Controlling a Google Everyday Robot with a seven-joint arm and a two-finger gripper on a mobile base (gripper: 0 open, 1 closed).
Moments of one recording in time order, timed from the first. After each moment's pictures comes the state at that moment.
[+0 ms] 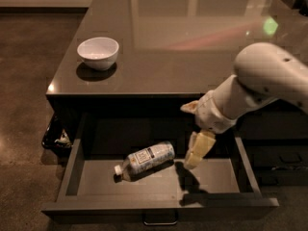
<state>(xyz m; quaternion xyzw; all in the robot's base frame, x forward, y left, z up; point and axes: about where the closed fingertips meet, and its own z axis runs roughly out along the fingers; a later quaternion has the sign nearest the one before) 0.466 -0.100 0.768 -0.66 0.71 0.17 0.21</state>
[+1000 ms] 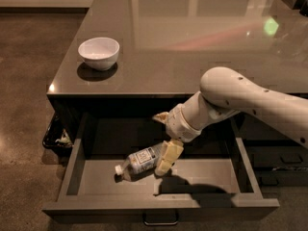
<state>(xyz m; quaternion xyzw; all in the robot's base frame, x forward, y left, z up) 0.478 -0.014 0.715 -0.68 0.65 0.23 0.24</state>
